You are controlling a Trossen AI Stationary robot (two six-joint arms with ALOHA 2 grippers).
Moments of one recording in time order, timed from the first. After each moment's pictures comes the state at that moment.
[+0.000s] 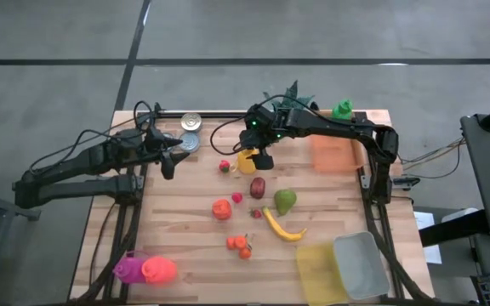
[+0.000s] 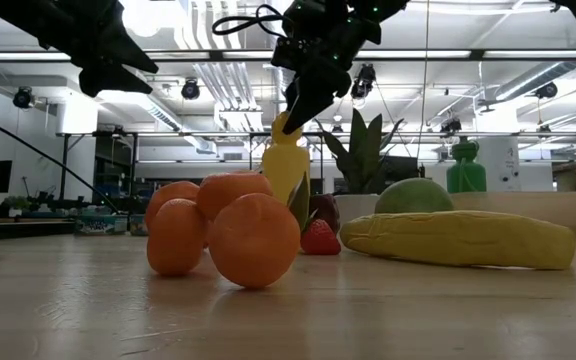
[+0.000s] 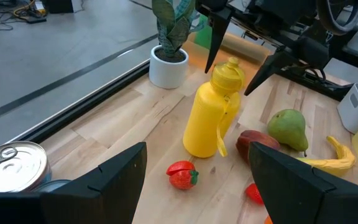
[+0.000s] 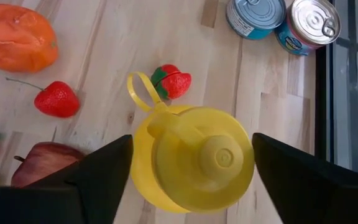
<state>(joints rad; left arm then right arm) 0.32 0.56 0.61 -0.47 -0.11 -0.24 -0.29 1.90 1.67 -0.72 -0.13 -0.47</state>
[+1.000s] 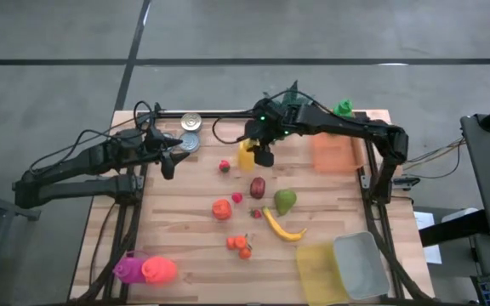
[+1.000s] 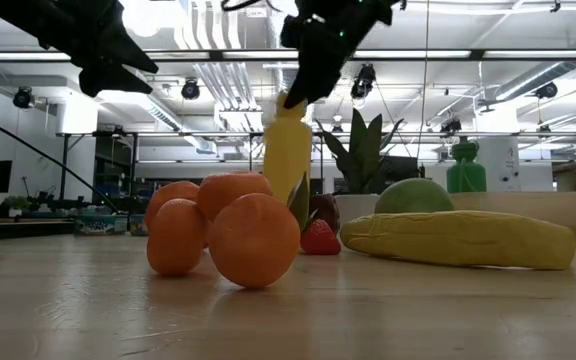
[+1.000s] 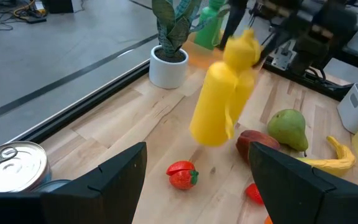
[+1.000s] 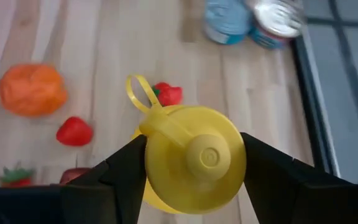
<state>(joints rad) 0.32 0.56 0.61 -0.47 -0.11 -0.24 -0.29 1.80 1.67 -0.75 -0.09 -0.22</state>
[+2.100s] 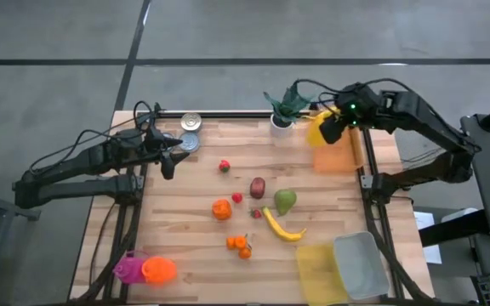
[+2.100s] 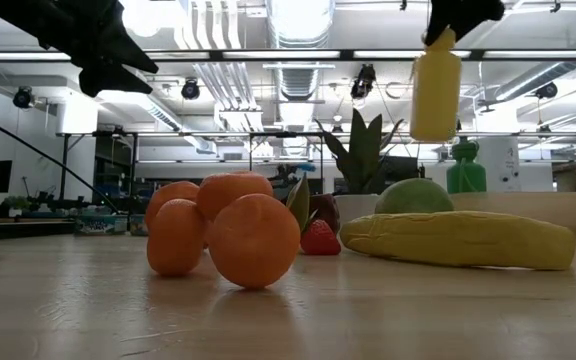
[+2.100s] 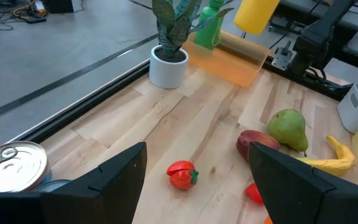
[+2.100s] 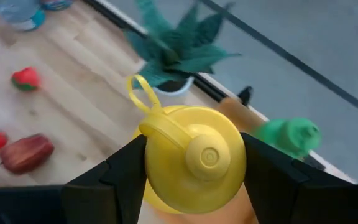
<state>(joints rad) 0.32 0.56 0.61 -0.47 -0.11 -0.24 -0.37 1.21 1.59 -1.33 0.39 0.41</state>
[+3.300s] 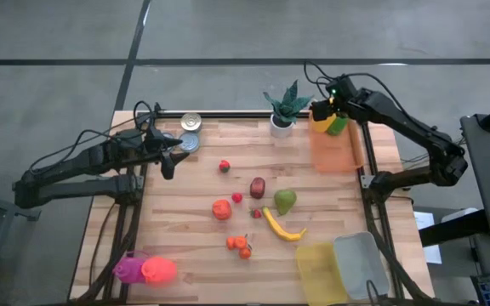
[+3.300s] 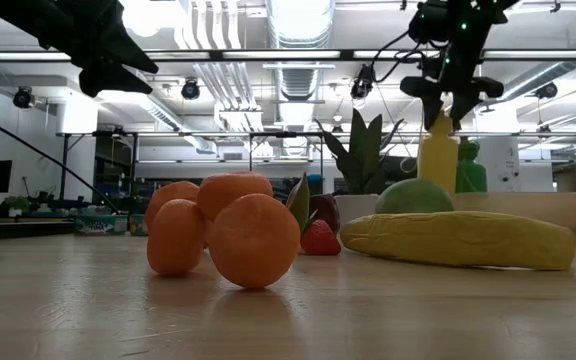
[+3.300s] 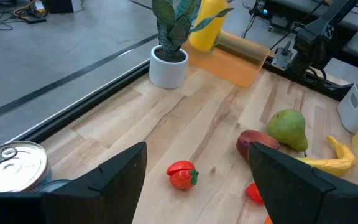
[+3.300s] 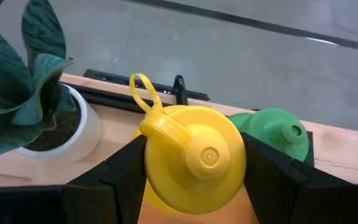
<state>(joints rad) 0.32 0.56 0.61 -0.47 -0.11 -0.24 -0.78 1.27 1.16 -0.85 0.42 0.47</state>
